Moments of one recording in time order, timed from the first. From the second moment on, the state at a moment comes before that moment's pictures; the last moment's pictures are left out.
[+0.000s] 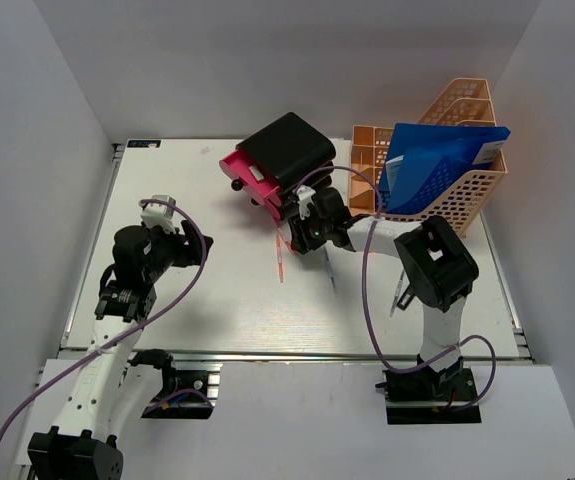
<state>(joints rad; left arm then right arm) -0.11 0.73 0.63 -0.24 0.27 -0.20 0.62 1.94 1.15 0.03 -0.26 0.02</state>
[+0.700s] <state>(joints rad) -0.11 0.72 0.63 -0.24 0.27 -0.20 0.63 1.96 1.15 0.06 -0.23 0.00</state>
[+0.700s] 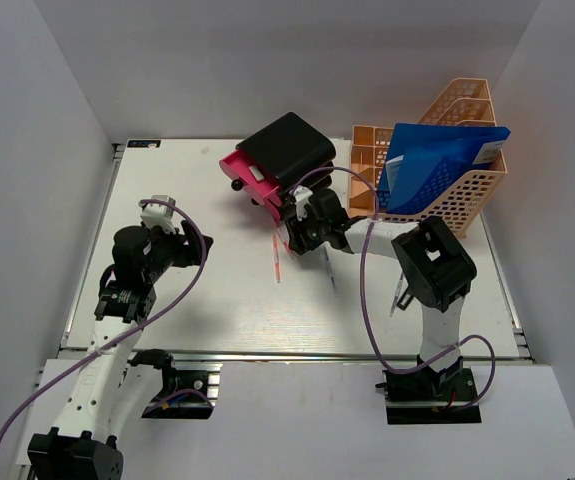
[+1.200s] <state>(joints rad) -0.11 0.72 0.63 -0.24 0.27 -0.20 0.66 1.96 1.14 0.08 -0.14 -0.06</state>
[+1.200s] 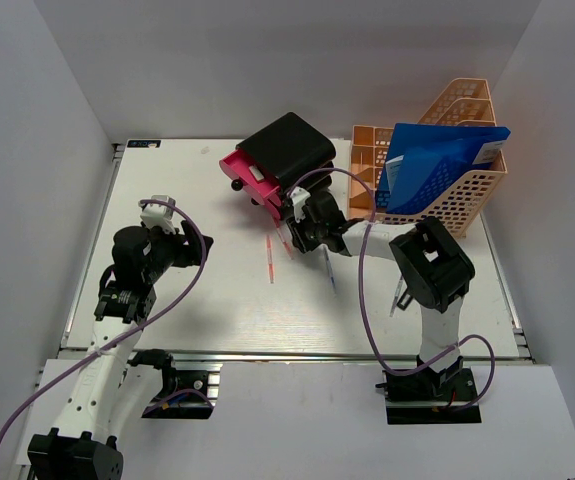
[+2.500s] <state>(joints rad) -0.11 0.94 0.66 -0.29 0.27 -0.20 0.71 1.91 1.72 -0.20 -0.28 -0.32</state>
